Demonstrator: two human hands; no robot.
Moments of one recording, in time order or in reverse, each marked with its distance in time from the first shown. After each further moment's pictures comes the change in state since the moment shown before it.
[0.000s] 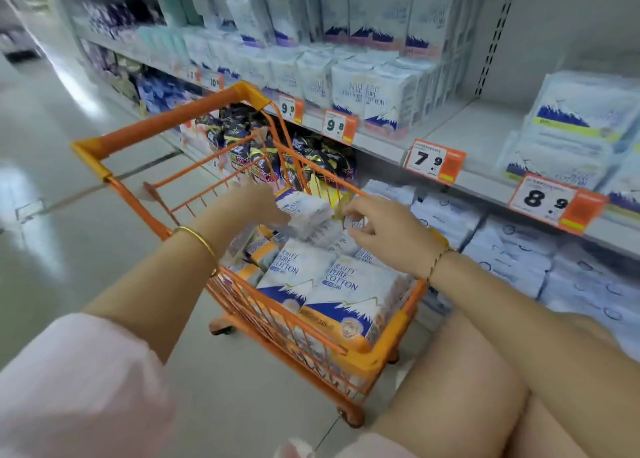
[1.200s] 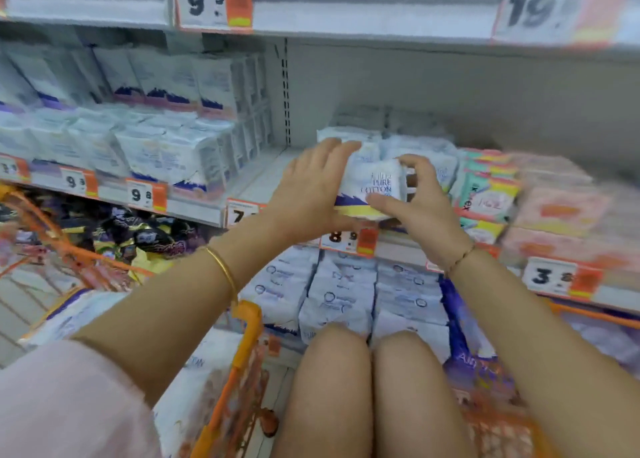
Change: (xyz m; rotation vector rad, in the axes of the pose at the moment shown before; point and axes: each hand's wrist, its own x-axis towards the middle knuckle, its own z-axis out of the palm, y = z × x) left_hand -0.031 0.295 -0.078 -0.377 0.685 1.108; right_hand -0.111 0.145 -0.165 0.470 0.803 0.468
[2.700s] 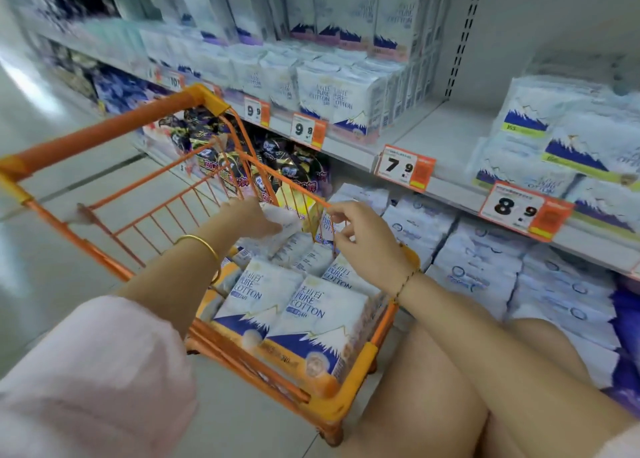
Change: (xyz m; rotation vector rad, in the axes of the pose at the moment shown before) left_hand -0.225 -0.183 -0.053 0.248 -0.623 -1.247; right_hand -0.093 -0.021 0.227 -0.233 -0.662 -0.266
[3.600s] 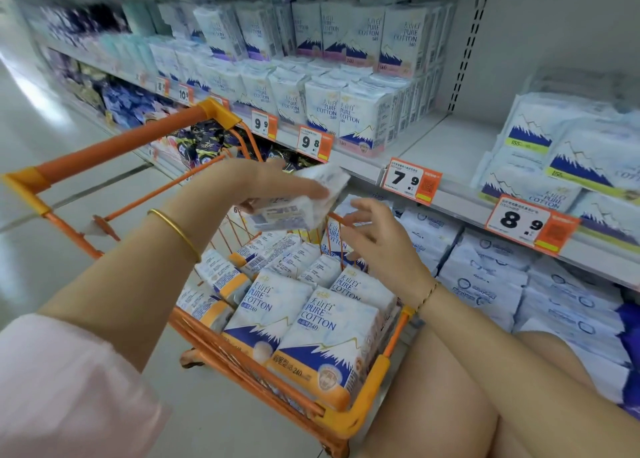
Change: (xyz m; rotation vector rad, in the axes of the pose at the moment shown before) left_hand -0.049 0.017 -0.088 -0.290 -0.158 0.196; right_hand -0.001 -0.003 -0.005 0.449 0.093 0.068
